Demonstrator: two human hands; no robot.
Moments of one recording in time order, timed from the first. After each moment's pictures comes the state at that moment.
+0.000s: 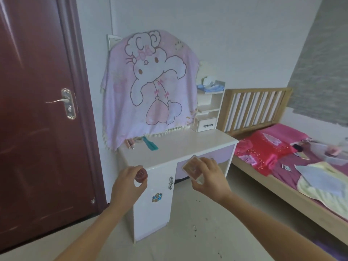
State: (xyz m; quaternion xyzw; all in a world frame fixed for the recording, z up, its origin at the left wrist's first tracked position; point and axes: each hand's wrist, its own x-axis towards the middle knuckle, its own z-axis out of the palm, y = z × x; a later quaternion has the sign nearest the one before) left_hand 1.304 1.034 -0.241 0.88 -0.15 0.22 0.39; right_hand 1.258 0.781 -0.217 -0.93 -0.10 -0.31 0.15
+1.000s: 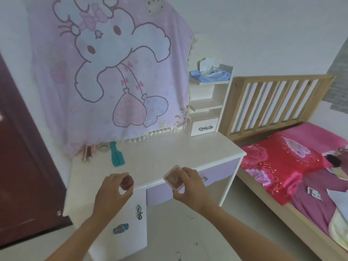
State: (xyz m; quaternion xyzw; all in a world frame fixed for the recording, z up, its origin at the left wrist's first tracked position) left_hand 1.542 0.801 -0.298 0.92 -0.08 0.20 0.33; right_hand 1.526 0.559 -0.288 -0.94 -0.13 -0.20 0.25
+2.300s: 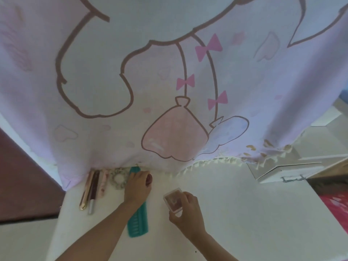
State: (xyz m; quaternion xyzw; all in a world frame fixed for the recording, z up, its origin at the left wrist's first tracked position) left_hand 1.960 0.861 -0.436 0.96 0.07 0.03 0.27; right_hand 1.899 0.681 -0.406 -0.96 -0.07 0.03 0.28
